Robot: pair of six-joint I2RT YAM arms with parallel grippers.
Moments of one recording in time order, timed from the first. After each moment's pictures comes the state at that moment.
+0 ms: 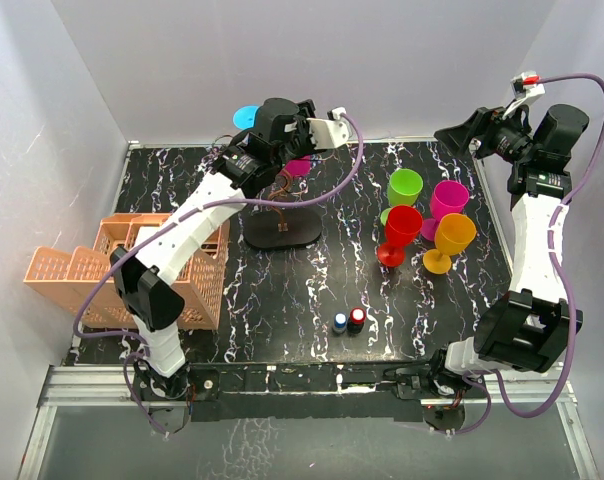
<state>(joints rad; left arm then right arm) -0.69 1.81 1.95 -0.45 -0.26 0.98 -0.36 1.42 1.46 -0.14 -0.92 0.15</state>
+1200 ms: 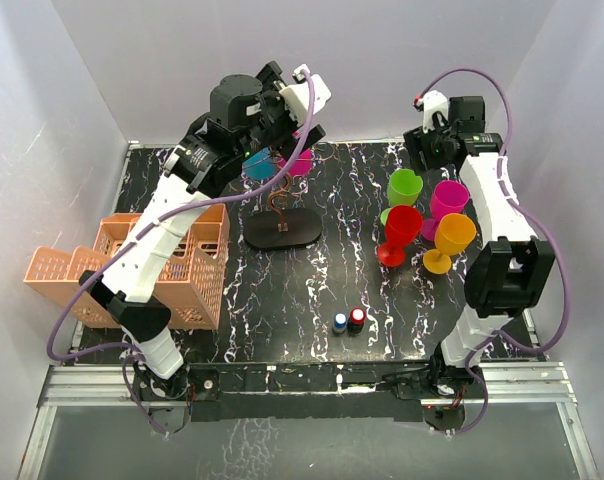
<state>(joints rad) -0.68 1.70 2.15 -0.66 -0.04 0.61 -0.03 1.73 1.74 -0.69 -0.23 -0.38</state>
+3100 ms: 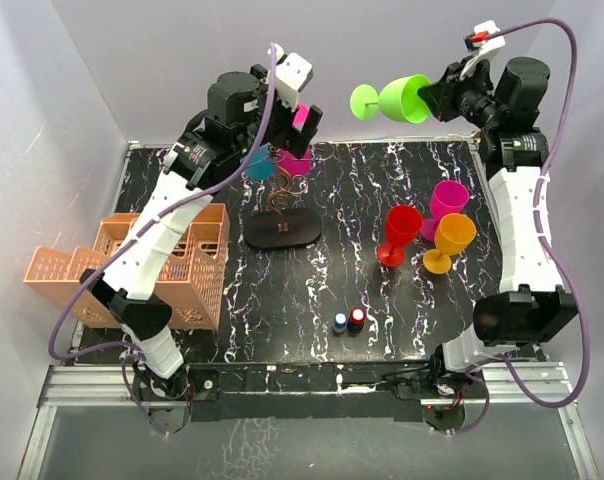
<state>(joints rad) -0.65 1.71 2.15 -0.66 -0.02 0.26 -0.07 1.56 1.85 -0.37 -0.56 -0.05</state>
